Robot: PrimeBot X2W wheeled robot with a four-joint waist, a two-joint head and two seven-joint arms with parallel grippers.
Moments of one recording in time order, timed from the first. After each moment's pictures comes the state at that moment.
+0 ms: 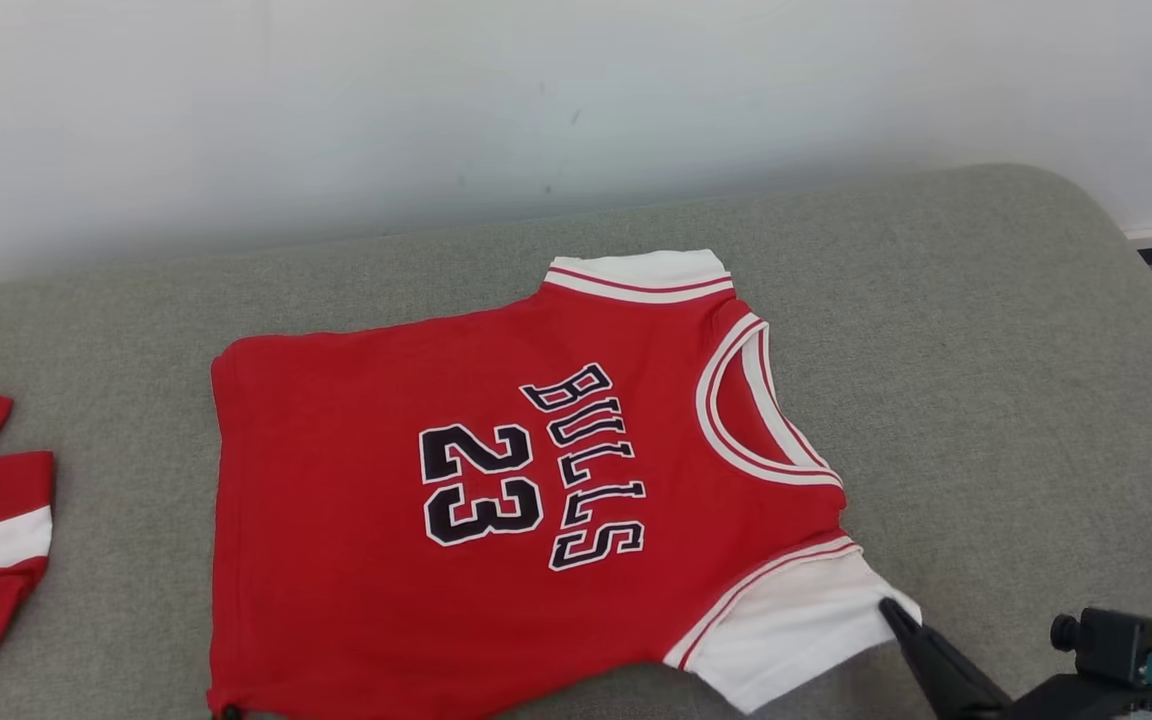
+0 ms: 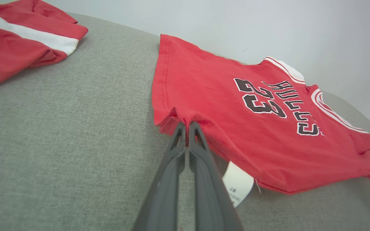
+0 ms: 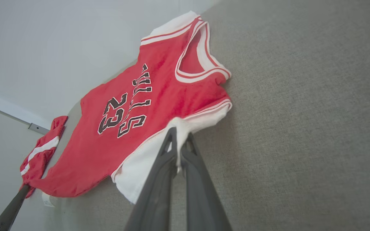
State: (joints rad) left arm 0.14 0.09 0.01 0.06 -0.36 -0.04 -0.26; right arm 0.06 -0.39 0.38 -0.07 0.88 0.13 0.13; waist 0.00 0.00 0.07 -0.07
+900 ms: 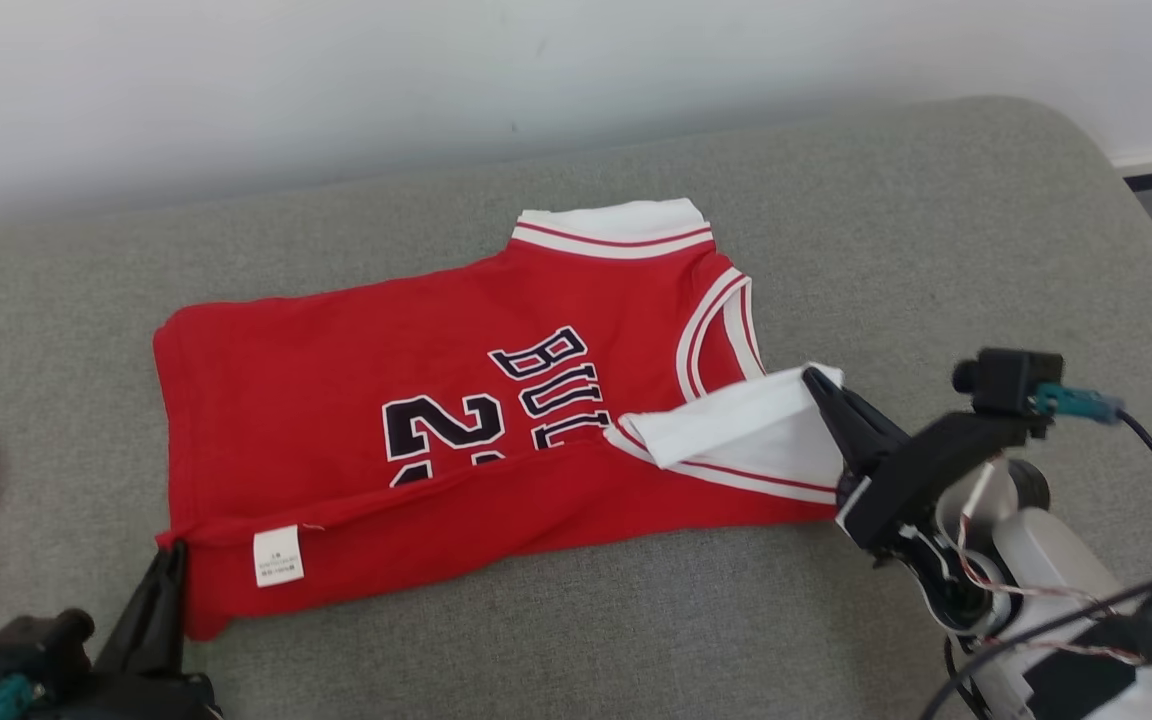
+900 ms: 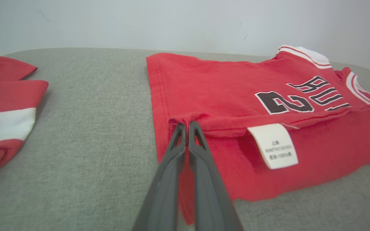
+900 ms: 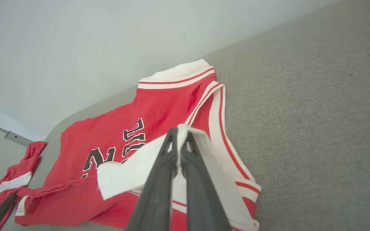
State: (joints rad) left arm -0.22 0.24 -0.01 0.30 -0.30 -0.09 -0.20; right arm -0.50 -0.32 0.51 0.33 0.85 0.13 0.13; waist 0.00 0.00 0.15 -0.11
